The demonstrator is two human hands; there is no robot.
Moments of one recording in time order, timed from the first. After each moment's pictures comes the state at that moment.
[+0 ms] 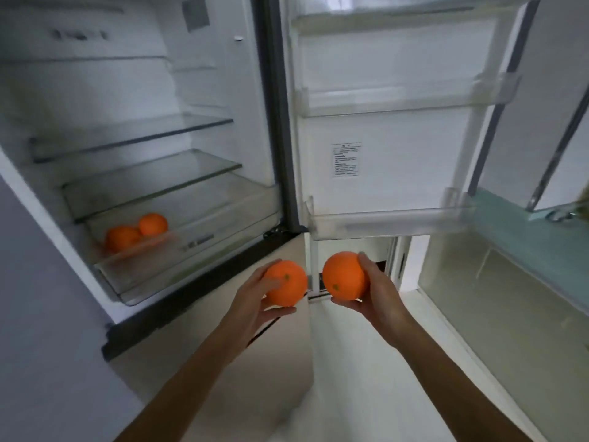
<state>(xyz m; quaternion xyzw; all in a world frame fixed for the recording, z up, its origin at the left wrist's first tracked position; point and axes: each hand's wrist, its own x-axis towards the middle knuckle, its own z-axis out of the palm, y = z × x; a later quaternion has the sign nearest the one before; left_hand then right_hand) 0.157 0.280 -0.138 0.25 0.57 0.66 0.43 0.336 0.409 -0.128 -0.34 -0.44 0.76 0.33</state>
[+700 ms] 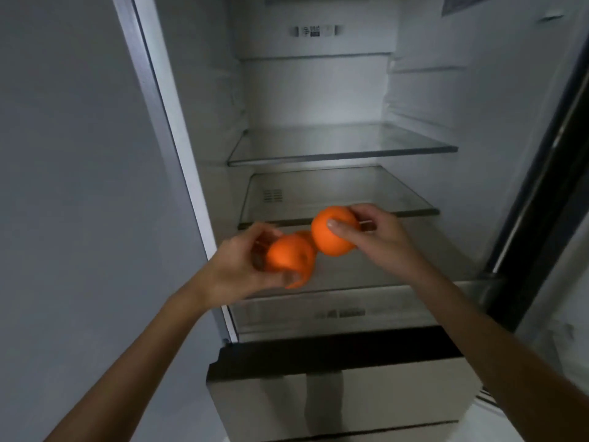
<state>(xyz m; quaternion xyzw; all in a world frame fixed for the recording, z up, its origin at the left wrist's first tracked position) -0.065 0.195 -0.028 0.29 0.87 0.40 -0.01 -0.042 0.450 -0.033 0.00 -0.83 0.52 0.19</state>
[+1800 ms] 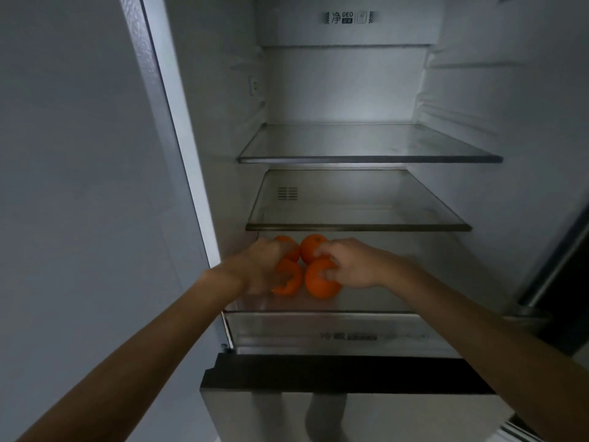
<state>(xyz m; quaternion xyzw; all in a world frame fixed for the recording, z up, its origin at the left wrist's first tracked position) -0.140 0.224 -0.057 0.31 0.94 0.13 0.04 -0.113 0.427 -0.049 0.17 -0.98 0.12 -0.06</state>
